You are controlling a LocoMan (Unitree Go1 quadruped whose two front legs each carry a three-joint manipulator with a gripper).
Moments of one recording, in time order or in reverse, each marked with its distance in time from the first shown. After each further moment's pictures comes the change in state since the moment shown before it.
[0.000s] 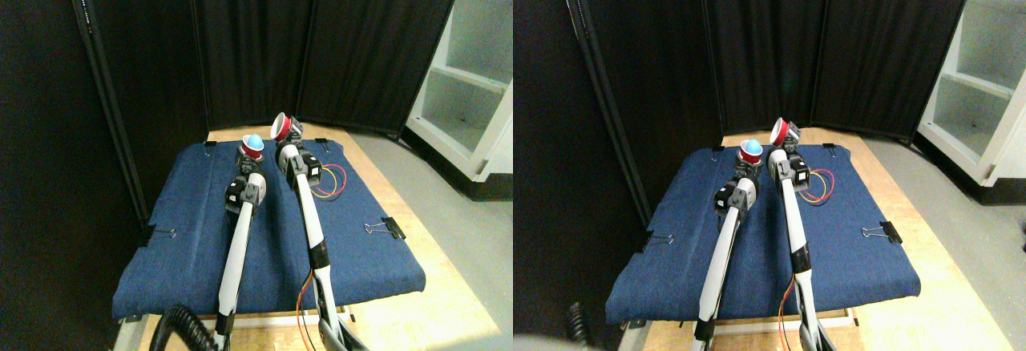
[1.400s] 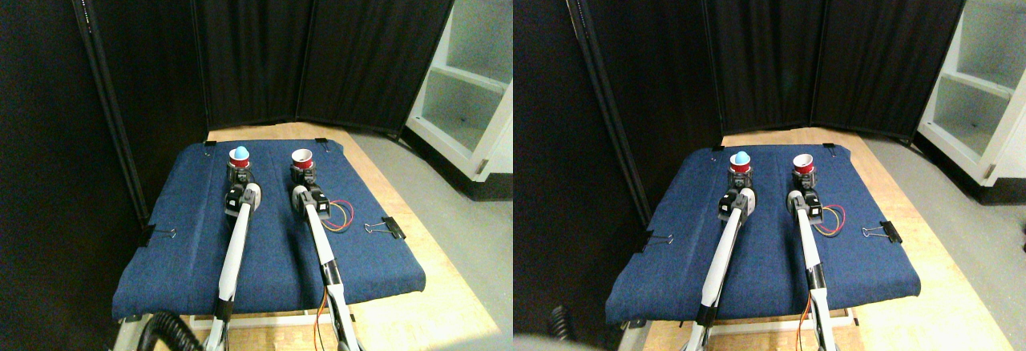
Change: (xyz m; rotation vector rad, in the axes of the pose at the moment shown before) right arm 0.030 -0.100 -0.034 0.747 -0.035 -0.130; left arm 0.033 0.046 0.015 -0.265 -0.214 0.102
